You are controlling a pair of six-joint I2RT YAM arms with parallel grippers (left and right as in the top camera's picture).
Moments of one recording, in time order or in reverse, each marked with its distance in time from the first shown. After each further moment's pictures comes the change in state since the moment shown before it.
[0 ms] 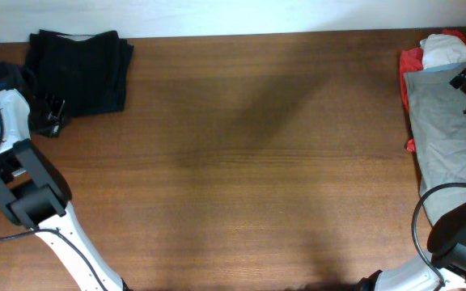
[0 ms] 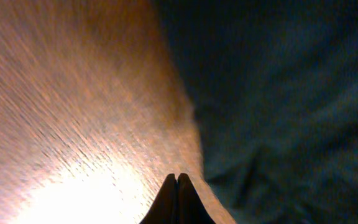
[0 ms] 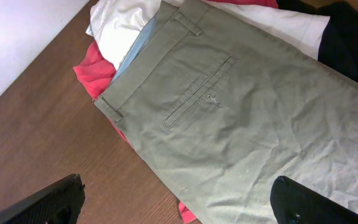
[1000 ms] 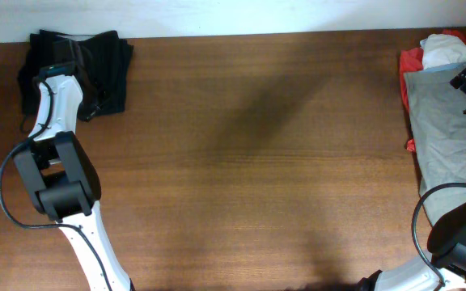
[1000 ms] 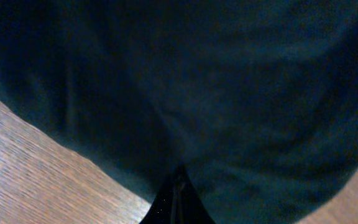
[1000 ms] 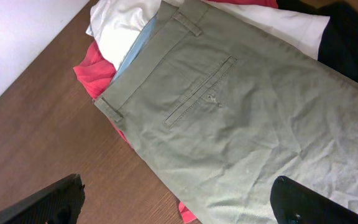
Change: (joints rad) left arm -0.252 -0.079 -0.116 0.117 -0.245 0.203; right arm 0.000 0.000 0.000 0.000 0.000 0.000
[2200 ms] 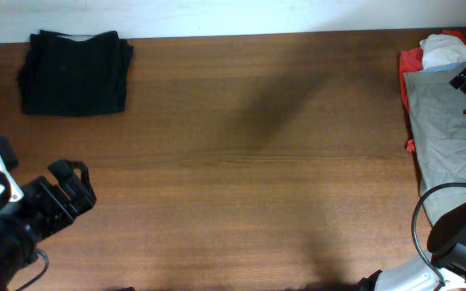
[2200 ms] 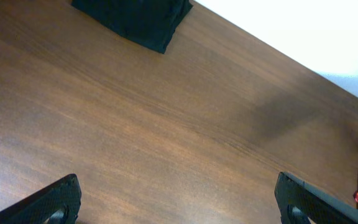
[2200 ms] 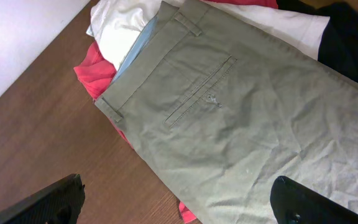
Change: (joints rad) left arm 0.001 -1.247 0.017 -0.806 0.116 0.154; right arm 0.000 0.000 0.000 0.000 0.000 0.000
